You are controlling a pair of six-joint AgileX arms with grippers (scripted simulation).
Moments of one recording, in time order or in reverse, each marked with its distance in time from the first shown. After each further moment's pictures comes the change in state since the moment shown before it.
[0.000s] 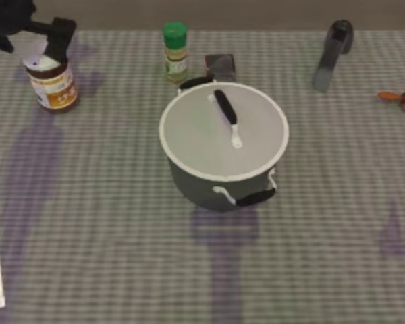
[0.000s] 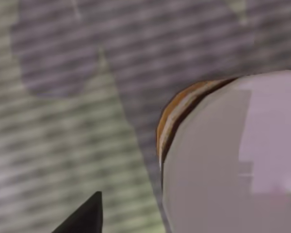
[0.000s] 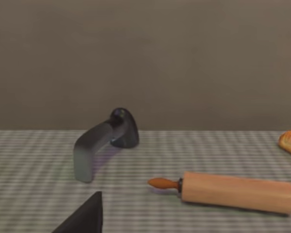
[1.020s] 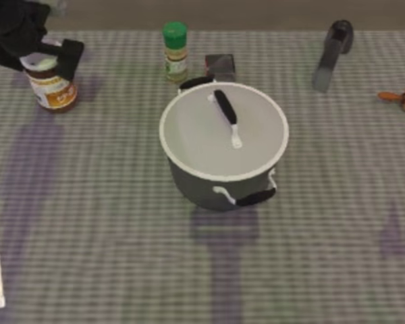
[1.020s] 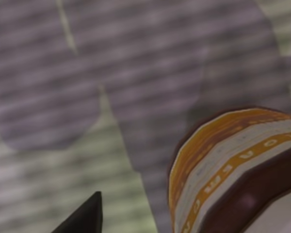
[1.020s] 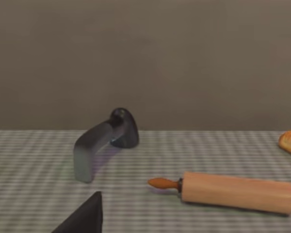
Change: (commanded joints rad) left arm -0.007 0.098 -0.028 0.110 -0.001 -0.006; right arm 0.000 0.000 0.000 0.000 0.000 0.000
